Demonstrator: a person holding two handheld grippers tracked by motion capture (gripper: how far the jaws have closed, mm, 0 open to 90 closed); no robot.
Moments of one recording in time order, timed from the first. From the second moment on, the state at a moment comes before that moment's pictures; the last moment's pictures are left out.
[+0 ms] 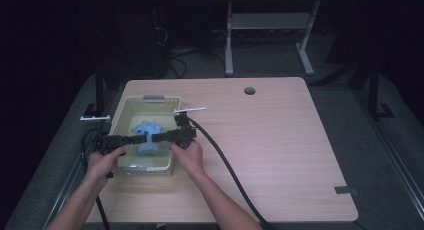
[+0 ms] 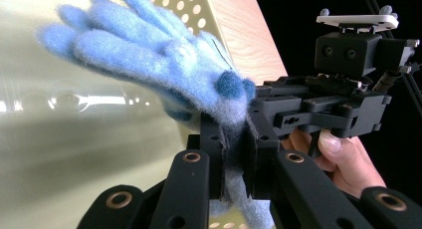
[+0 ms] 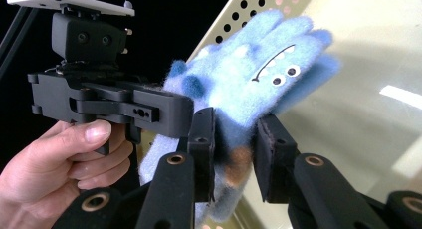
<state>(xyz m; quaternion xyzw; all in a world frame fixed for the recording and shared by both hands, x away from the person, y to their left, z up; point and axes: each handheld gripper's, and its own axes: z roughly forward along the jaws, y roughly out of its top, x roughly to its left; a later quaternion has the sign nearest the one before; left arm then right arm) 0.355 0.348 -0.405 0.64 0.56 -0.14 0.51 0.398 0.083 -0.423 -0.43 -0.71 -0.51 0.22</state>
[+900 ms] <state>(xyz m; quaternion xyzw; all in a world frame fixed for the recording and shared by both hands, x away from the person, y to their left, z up) 0.375 0.329 -0.405 0.70 0.60 -0.10 0.39 0.386 0.050 -0.408 -0.43 -0.70 -0.53 0.20</state>
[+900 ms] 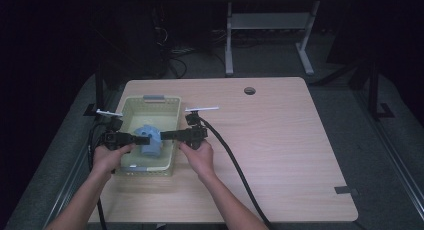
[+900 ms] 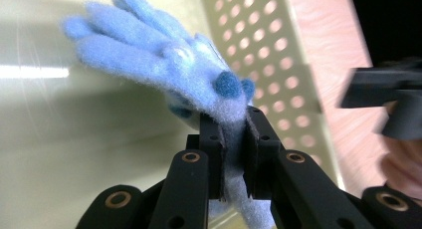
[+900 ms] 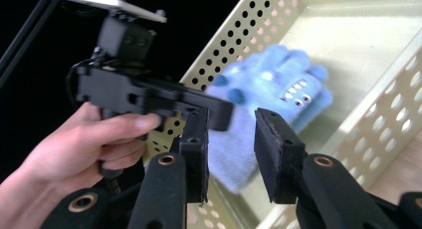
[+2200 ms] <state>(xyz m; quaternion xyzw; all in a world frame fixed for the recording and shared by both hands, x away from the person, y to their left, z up) 0.393 0.326 -0.401 0.73 0.61 -0.05 0.29 0.378 0.015 -0.398 -0.43 -0.70 -0.54 0.18</state>
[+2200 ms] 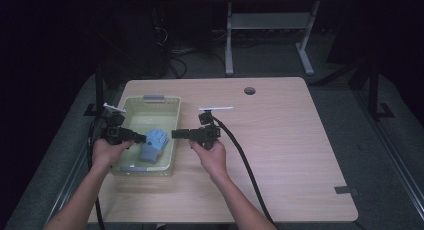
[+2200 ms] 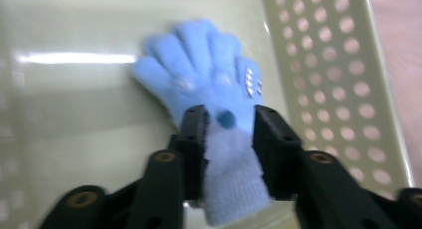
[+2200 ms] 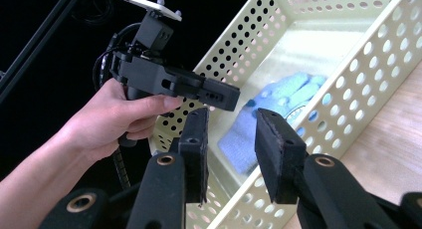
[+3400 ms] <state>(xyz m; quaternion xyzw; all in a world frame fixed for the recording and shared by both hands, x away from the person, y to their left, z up) 0.385 0.307 -0.383 0.75 0.55 -0.06 0.37 0.377 -0.024 -0.396 -0.45 -0.69 -0.54 0.16</state>
